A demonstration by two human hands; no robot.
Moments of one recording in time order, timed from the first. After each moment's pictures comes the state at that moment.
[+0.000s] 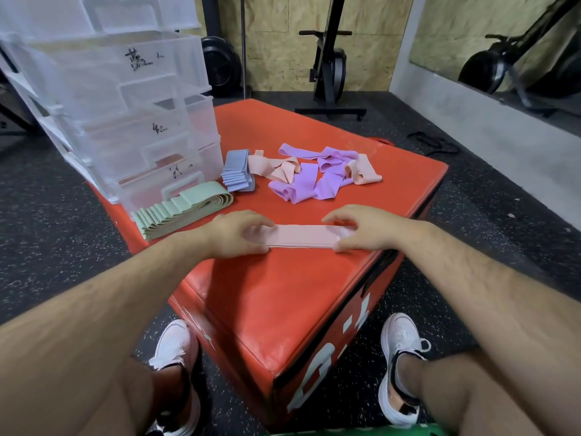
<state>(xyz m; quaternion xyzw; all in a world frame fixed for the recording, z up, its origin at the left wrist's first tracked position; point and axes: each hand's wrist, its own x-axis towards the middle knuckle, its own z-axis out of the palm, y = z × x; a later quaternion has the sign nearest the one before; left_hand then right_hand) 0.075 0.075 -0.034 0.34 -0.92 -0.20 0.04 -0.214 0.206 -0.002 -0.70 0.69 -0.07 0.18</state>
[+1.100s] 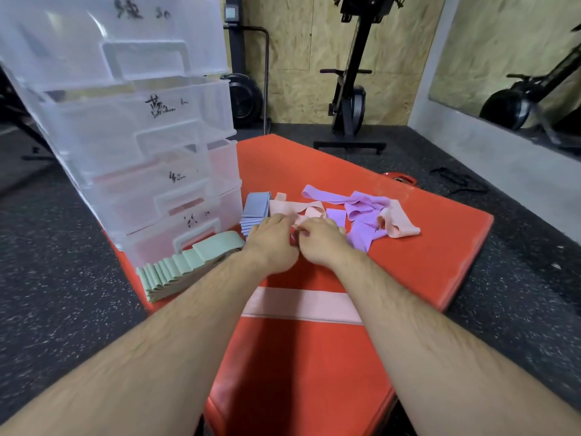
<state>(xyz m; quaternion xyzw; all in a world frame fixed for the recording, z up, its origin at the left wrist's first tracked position) -0.001 0.005 -0.020 0.47 -0.86 -0.13 0.14 -0.138 0.038 -0.026 -0.61 0.77 -0.16 0.11</state>
